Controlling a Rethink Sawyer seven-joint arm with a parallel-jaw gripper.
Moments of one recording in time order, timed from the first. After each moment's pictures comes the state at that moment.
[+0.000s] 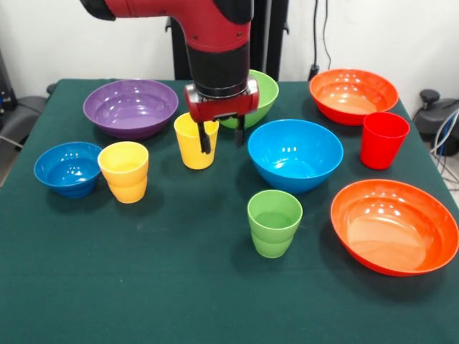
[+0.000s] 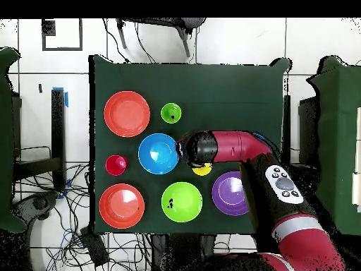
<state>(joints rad) -0.56 -0.58 0.36 1.68 -0.43 0.62 1.57</state>
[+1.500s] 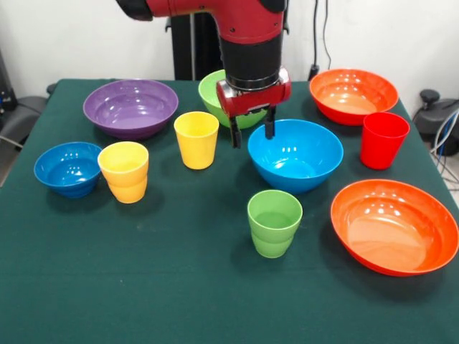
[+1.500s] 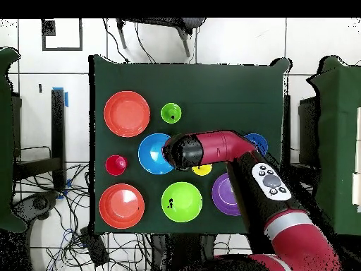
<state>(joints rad) -0.56 -0.59 0.45 1.73 -0.48 0.61 1.57</state>
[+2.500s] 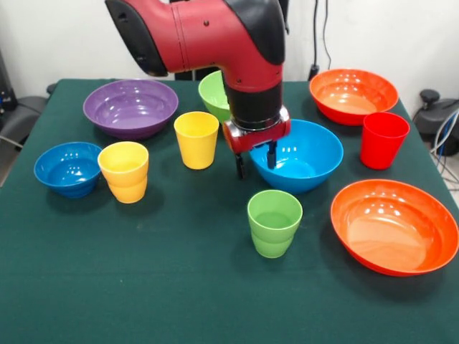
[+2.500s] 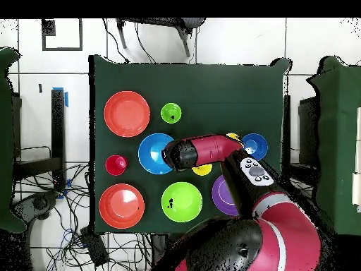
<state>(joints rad) -0.53 -0.41 0.41 1.65 -0.57 0.52 1.57</state>
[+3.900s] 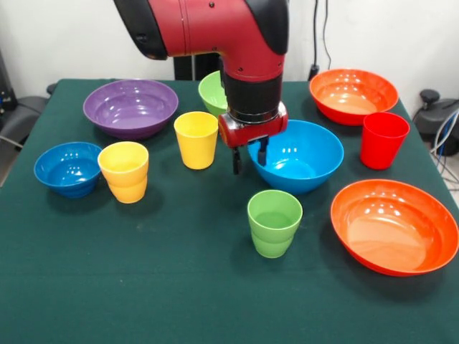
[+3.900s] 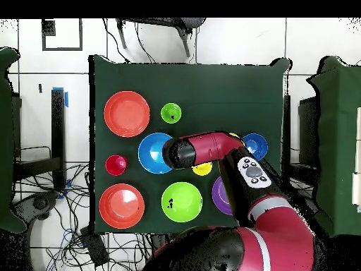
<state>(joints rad) -0.48 -0.47 0.36 1.65 -0.57 0.52 1.57</state>
